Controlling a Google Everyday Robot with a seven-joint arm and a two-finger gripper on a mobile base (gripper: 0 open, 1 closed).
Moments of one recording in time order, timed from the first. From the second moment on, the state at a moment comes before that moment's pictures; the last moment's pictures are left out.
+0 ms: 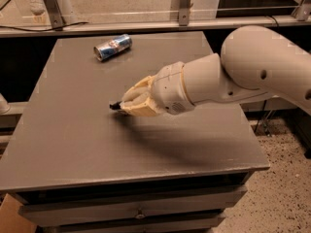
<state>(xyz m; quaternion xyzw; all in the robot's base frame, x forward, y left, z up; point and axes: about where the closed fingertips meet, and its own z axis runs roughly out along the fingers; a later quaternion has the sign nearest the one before) 0.472 0.052 0.894 -0.62 0.60 0.25 0.44</state>
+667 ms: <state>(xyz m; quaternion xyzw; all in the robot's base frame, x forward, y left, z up) 0.556 0.010 0.938 -0.66 0.56 0.18 0.47</state>
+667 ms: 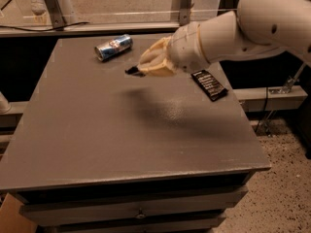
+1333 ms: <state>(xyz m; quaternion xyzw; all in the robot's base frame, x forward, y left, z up) 0.639 0.011 0.931 -0.70 0.52 0.19 0.44</state>
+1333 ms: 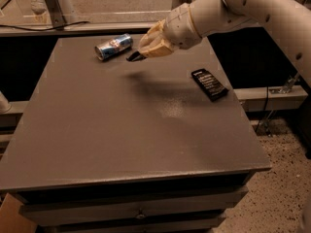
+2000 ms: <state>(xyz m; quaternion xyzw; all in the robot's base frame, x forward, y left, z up) 0.690 0.012 0.907 -0.72 0.52 0.19 0.43</state>
